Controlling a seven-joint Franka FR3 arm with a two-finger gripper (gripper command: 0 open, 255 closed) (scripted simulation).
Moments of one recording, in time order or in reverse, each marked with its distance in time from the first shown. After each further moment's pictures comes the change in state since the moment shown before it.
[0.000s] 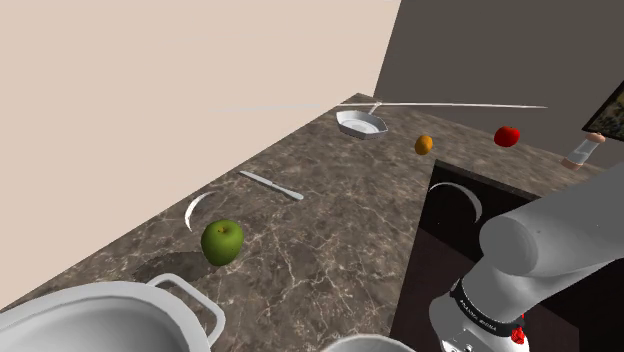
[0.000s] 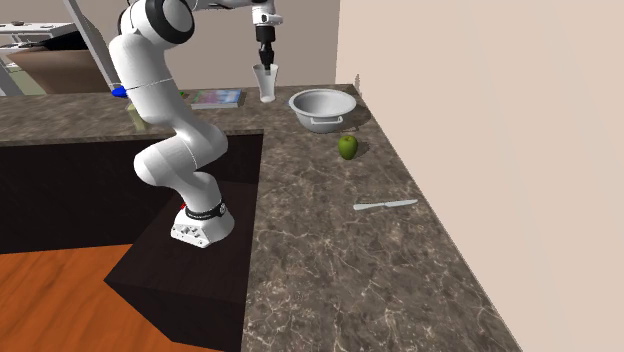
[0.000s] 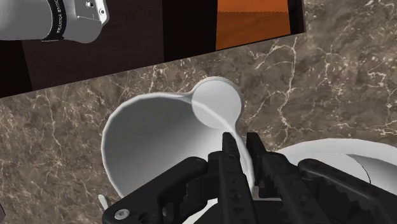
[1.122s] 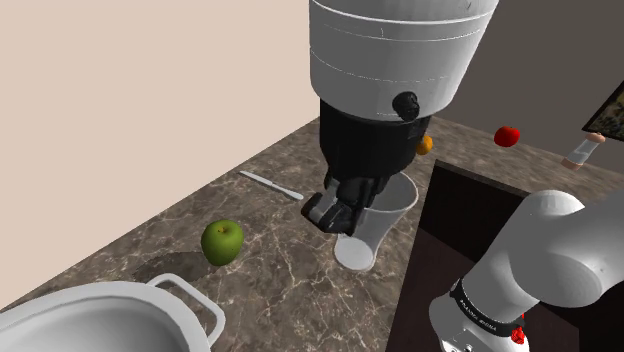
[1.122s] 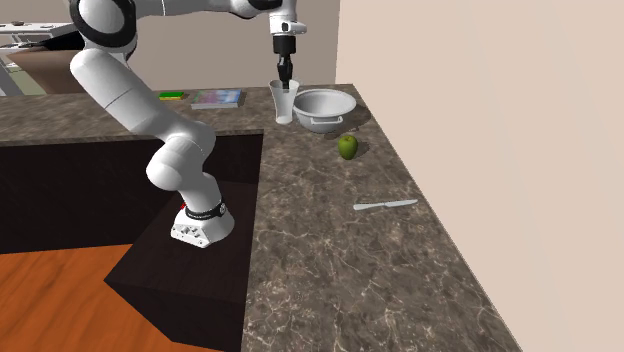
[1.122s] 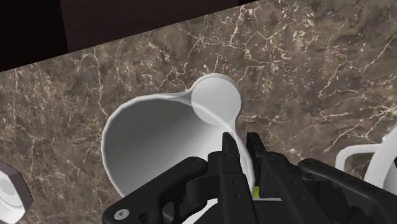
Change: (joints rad) arm 0.640 -0.233 -1.012 -0.482 -0.009 0.104 -0.462
